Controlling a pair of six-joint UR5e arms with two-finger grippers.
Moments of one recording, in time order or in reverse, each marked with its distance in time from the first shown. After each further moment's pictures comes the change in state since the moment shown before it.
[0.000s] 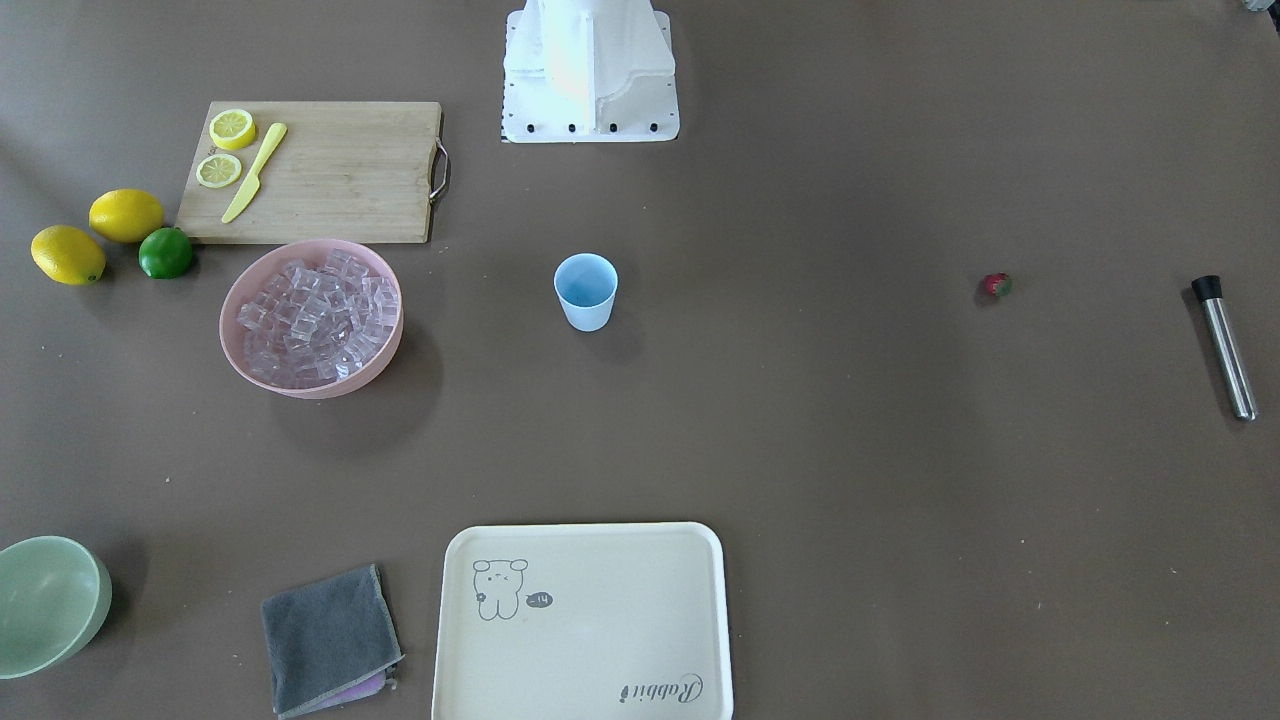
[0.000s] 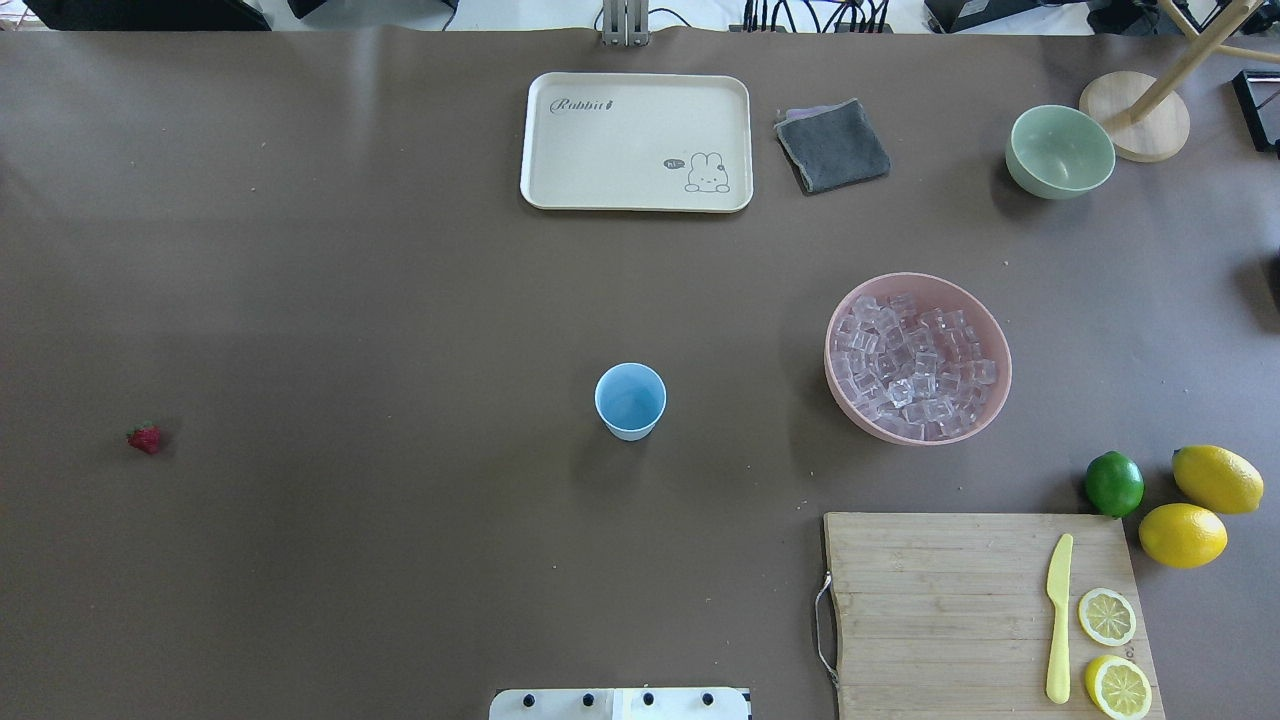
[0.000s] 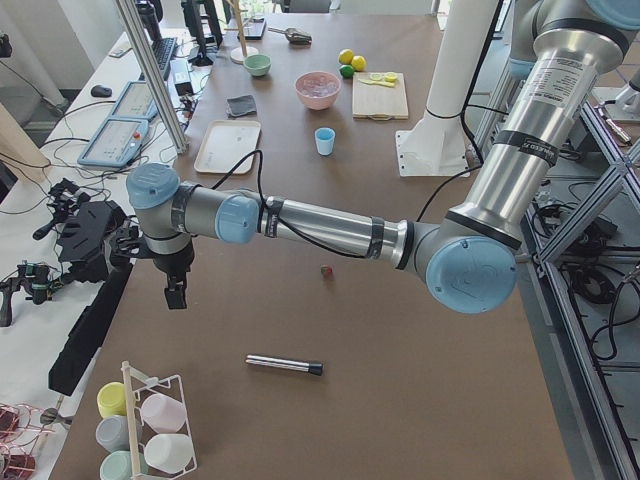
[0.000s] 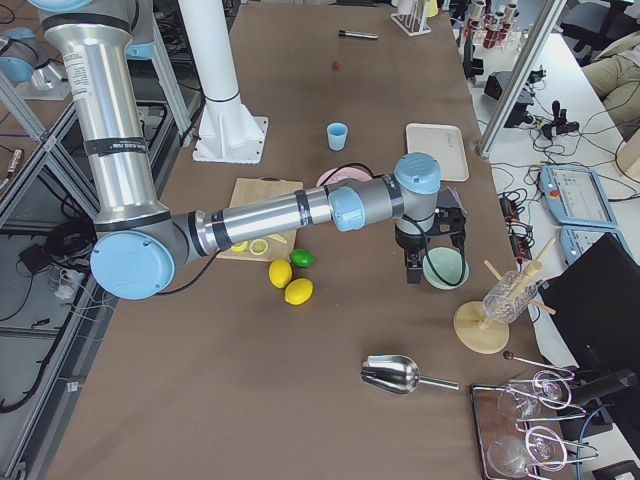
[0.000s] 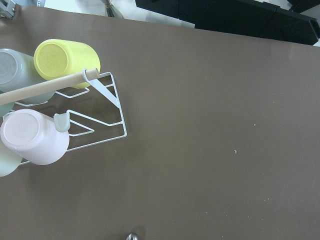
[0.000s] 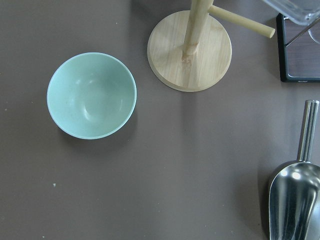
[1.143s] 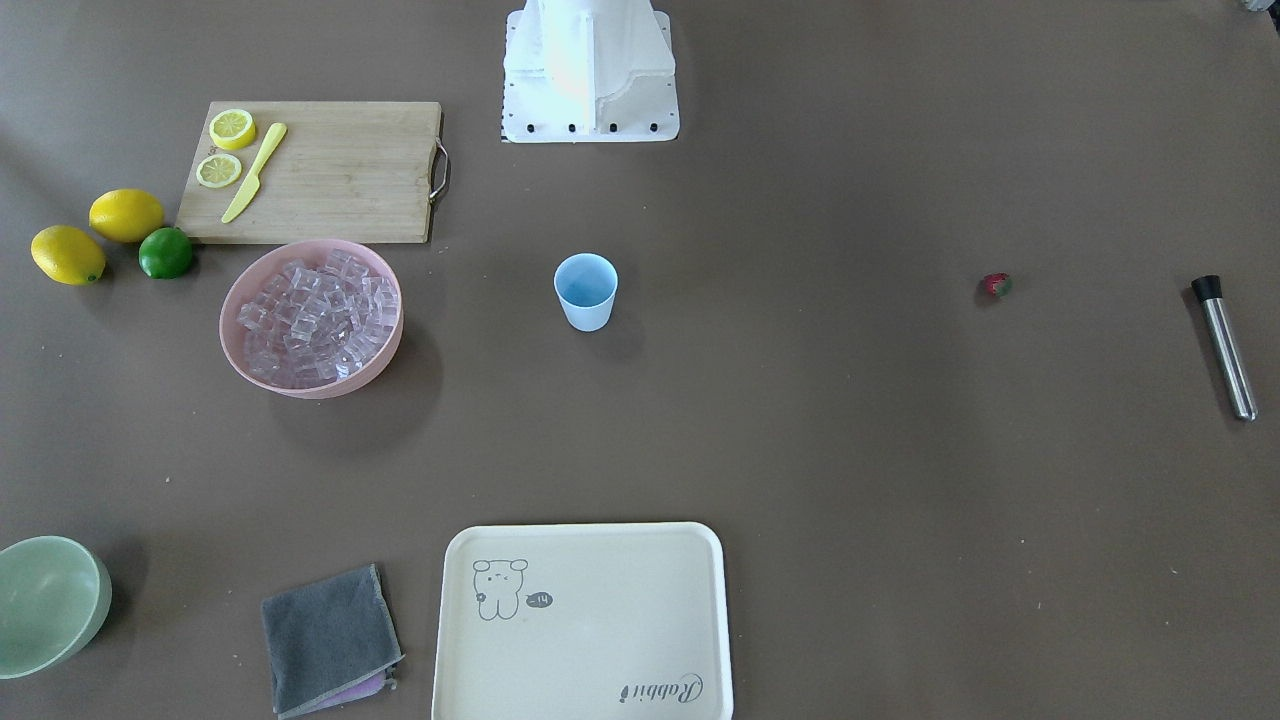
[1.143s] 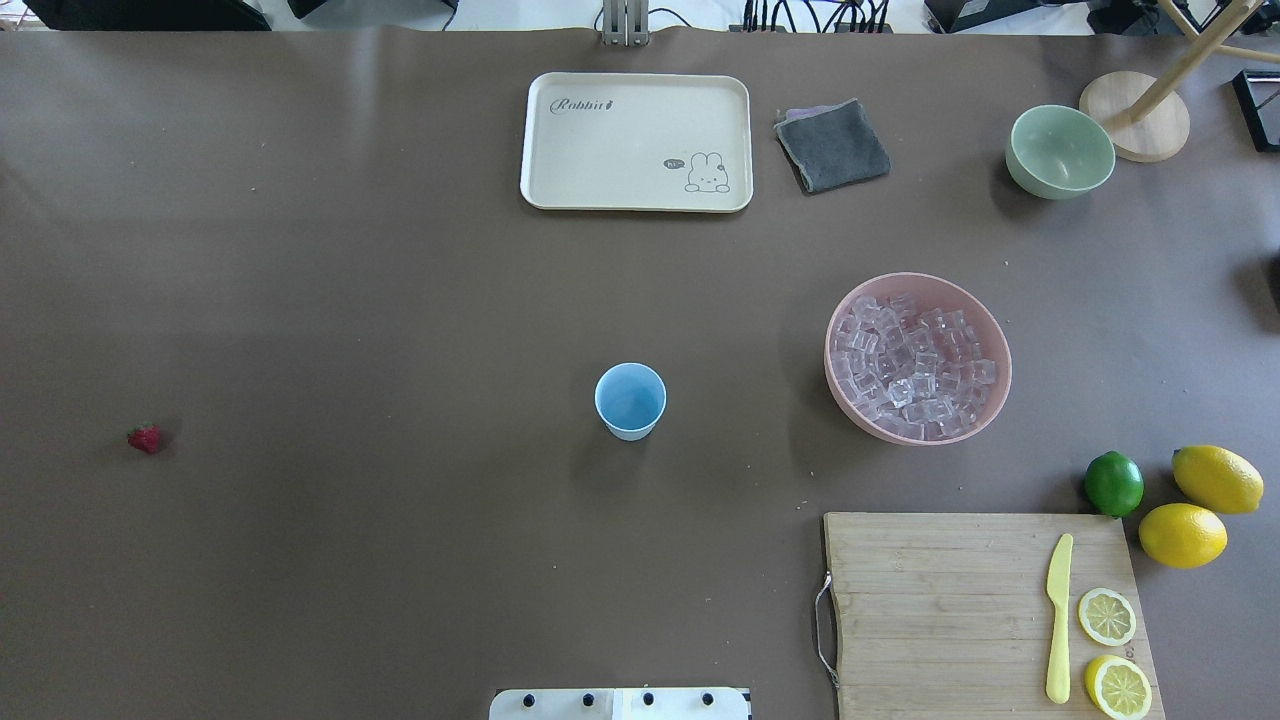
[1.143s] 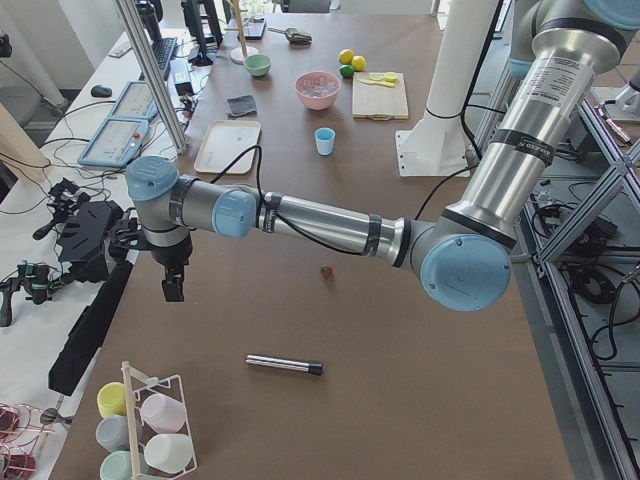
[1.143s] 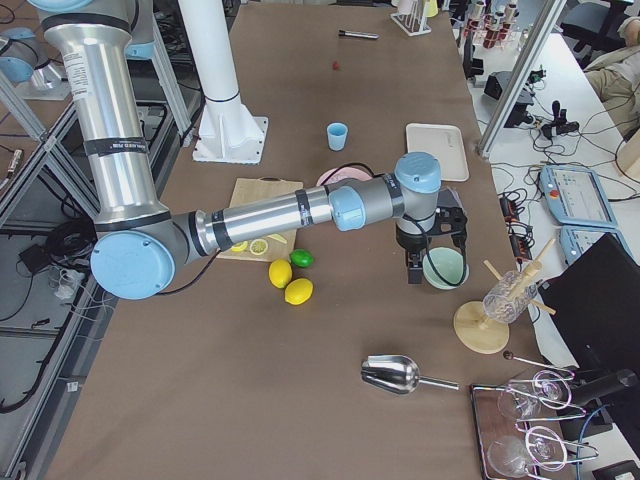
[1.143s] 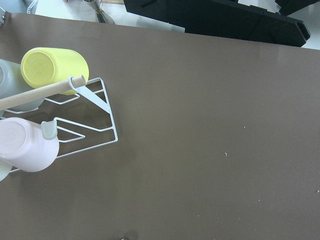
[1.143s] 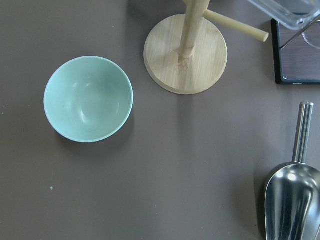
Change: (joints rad) left arm 0.013 -0.013 -0.005 -0.008 -0.001 -0.001; right arm 0.005 0.002 0.000 0.000 -0.011 0.005
